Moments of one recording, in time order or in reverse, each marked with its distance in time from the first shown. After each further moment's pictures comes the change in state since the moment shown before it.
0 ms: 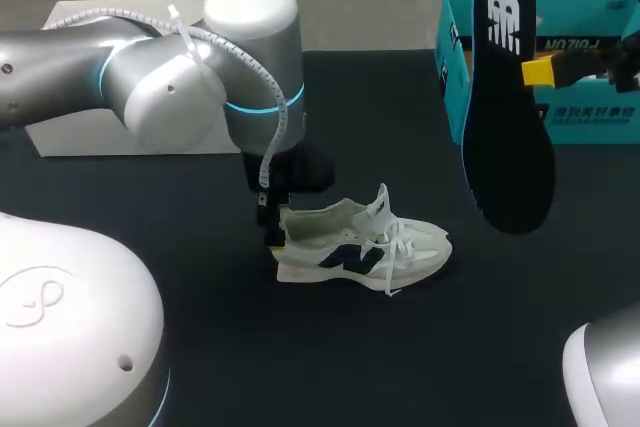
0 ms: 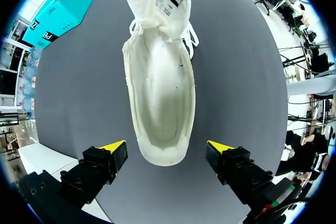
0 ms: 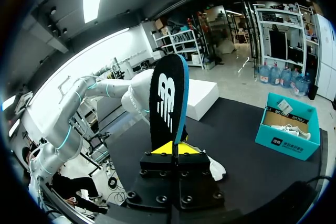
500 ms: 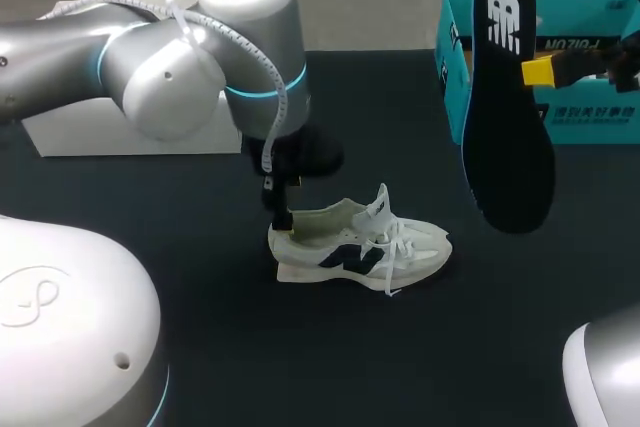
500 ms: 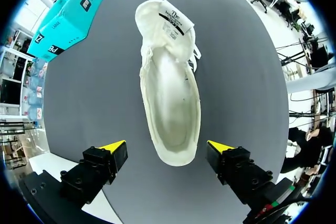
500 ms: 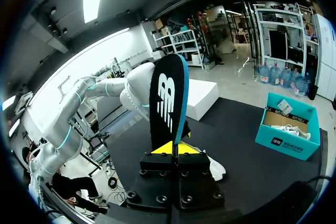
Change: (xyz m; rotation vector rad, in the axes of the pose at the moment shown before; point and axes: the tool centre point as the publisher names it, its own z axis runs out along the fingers) left arm -0.015 -0.017 -0.024 0.043 -0.047 0.060; right arm 0.000 0.000 0.000 0.000 0.000 0.000
